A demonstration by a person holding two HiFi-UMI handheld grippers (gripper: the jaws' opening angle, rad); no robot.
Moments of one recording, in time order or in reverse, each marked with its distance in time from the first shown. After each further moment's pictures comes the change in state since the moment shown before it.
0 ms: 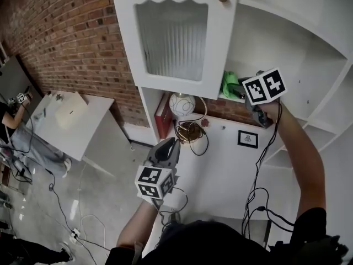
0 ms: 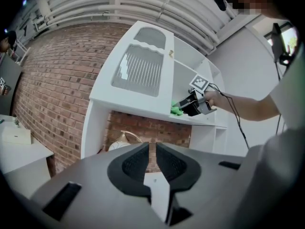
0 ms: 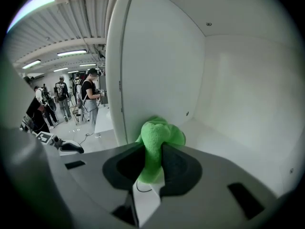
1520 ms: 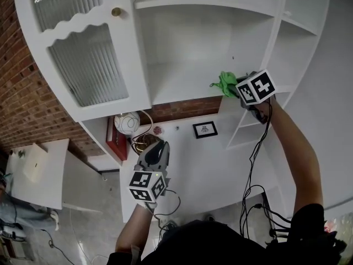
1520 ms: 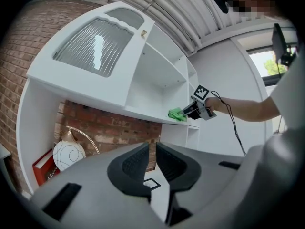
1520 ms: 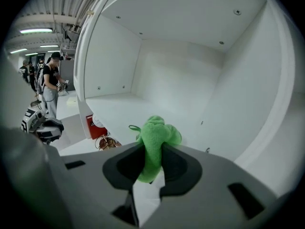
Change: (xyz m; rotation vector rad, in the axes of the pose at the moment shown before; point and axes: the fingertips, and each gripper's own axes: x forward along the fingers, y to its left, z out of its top) left arm 0.078 -0.116 -0.007 0.024 0.032 -0.358; right arm -0.164 -0.135 -0.144 0.115 0.137 -0.477
